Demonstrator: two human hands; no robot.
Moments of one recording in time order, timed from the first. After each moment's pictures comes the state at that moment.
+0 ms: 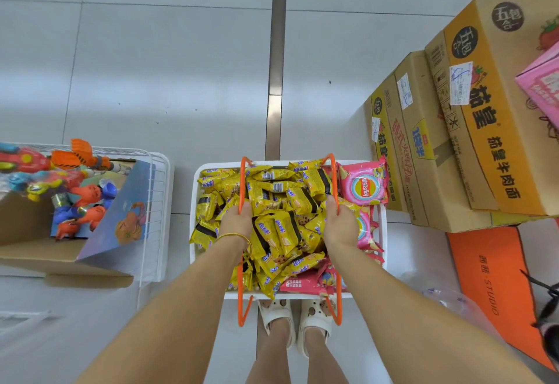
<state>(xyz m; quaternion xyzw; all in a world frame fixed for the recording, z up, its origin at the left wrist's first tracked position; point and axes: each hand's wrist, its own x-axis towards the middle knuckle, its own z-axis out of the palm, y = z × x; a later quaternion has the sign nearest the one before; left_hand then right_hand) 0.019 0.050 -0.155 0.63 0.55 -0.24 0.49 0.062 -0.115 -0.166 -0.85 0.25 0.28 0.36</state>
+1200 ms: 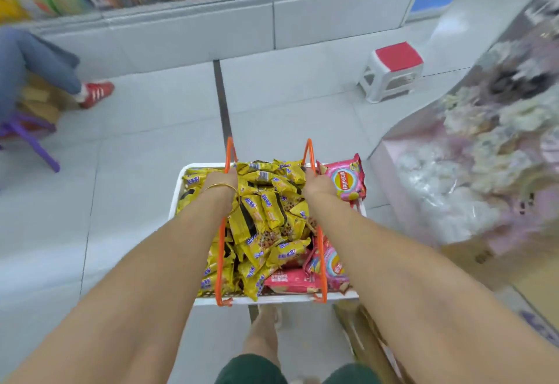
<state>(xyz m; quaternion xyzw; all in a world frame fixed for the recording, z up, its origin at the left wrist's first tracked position) 0.730 0.129 0.206 0.76 0.43 -0.14 0.47 0.735 -0.042 0.195 -0.83 0.29 0.22 0.43</state>
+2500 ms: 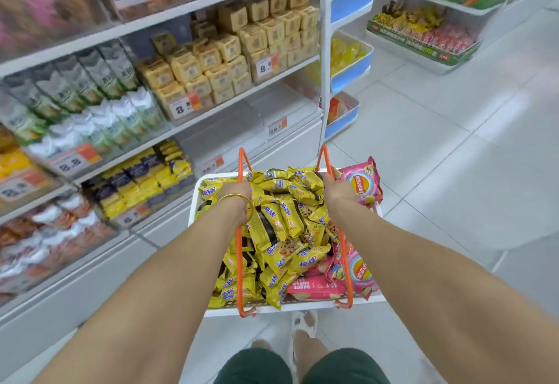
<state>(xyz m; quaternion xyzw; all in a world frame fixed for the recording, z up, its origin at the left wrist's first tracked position) 1.889 -0.264 0.268 0.79 0.24 -0.24 0.51 1.833 -0.436 0.227 -0.73 0.47 0.04 0.49</state>
